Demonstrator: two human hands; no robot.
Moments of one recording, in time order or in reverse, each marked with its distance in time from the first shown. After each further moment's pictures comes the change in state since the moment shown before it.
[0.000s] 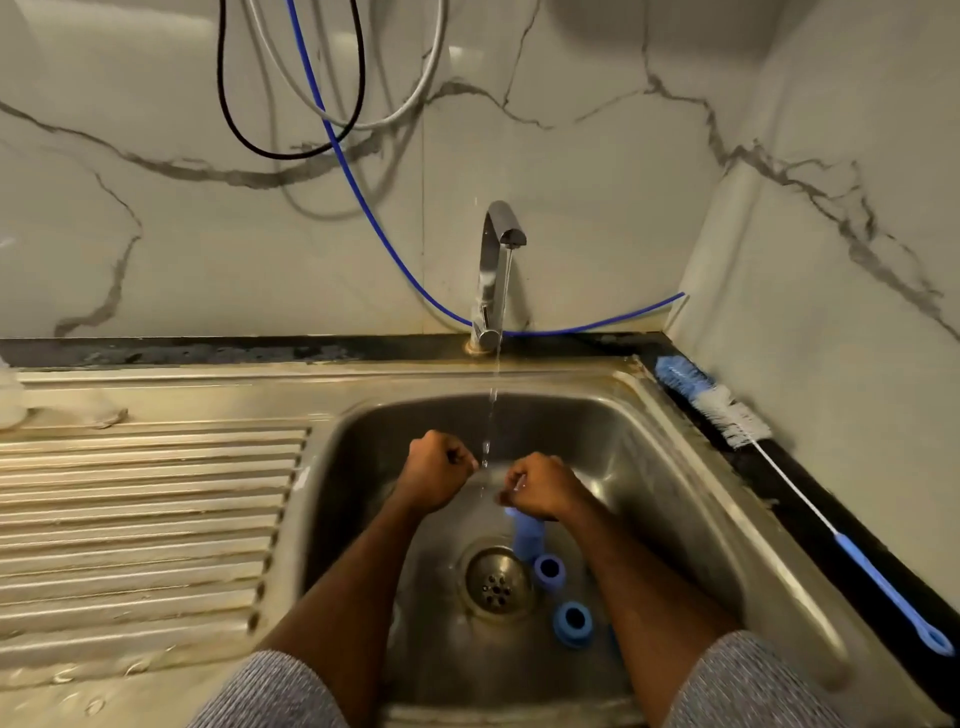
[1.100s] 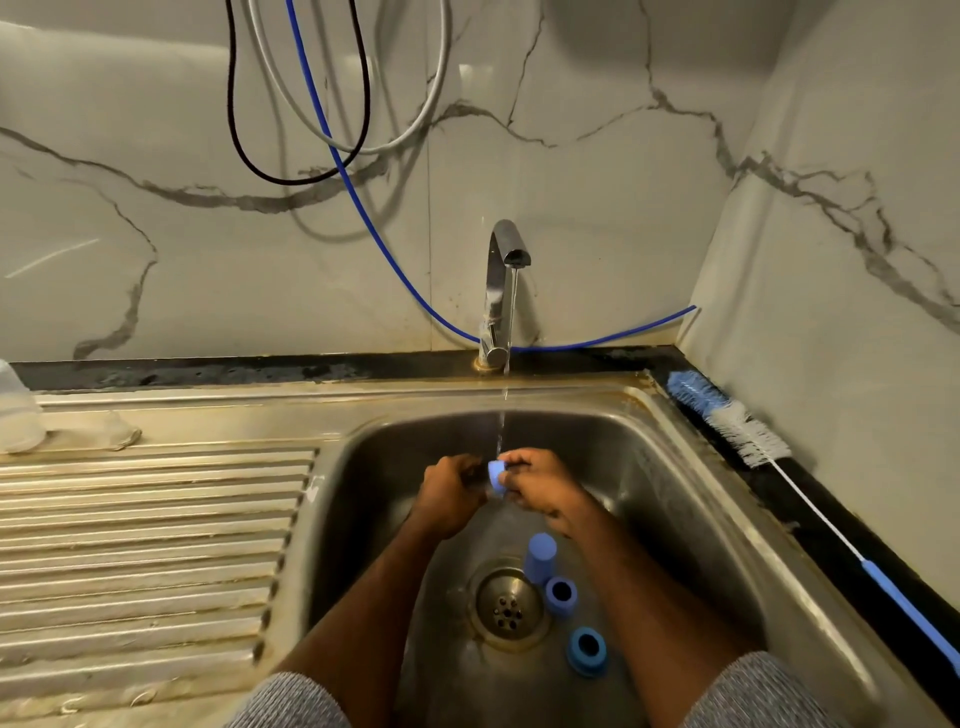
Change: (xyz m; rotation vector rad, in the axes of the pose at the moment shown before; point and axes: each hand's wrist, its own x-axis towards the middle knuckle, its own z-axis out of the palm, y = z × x) left_hand 0.006 -0.006 0.014 0.013 -0.029 0.046; right_hand 0.020 -0.018 0.000 0.765 0.030 0.009
